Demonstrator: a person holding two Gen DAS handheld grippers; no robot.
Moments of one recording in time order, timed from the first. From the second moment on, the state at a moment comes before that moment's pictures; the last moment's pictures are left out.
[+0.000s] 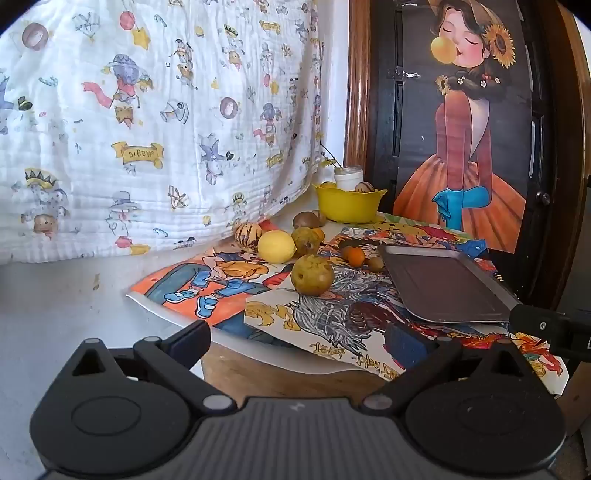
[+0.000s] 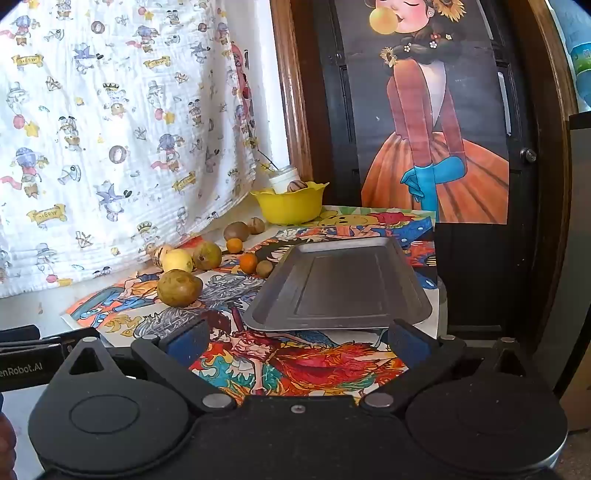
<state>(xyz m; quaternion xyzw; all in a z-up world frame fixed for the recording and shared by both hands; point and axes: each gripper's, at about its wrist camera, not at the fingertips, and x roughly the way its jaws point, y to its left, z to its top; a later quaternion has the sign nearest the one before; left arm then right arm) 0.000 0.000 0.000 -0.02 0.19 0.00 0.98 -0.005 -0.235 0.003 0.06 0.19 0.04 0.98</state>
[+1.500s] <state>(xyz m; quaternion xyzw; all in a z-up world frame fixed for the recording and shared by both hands) -0.002 -0.001 0.001 -0.03 0.20 0.00 0.98 -0.007 -0.234 0.003 0.06 0.19 0.04 0.98</state>
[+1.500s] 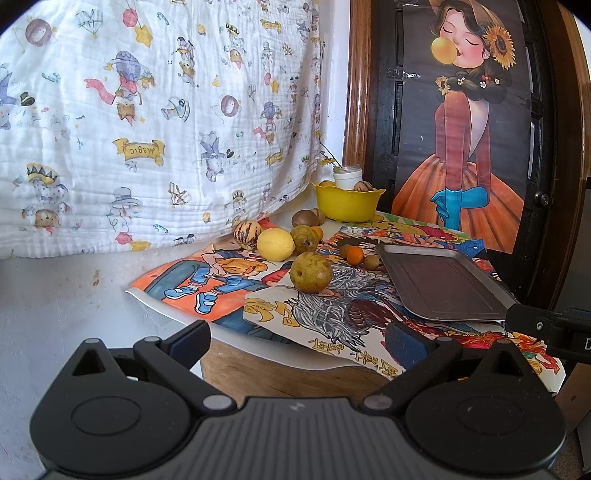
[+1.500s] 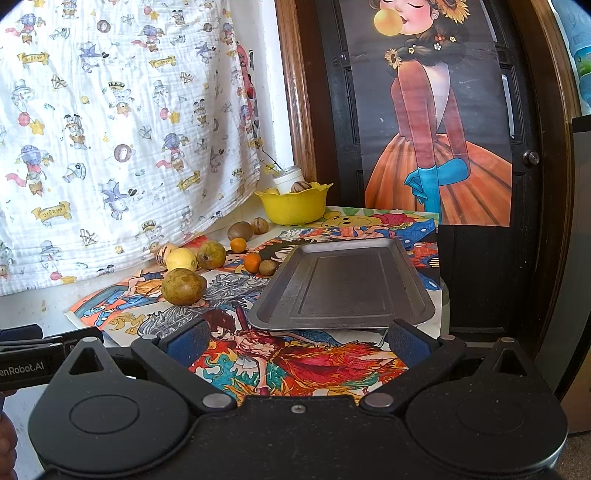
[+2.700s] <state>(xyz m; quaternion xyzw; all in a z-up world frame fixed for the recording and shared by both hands) 0.023 -0.001 -0.007 -0.03 0.23 0.01 0.97 0.021 -0.242 -0.008 0.07 0.22 0.04 0.97</state>
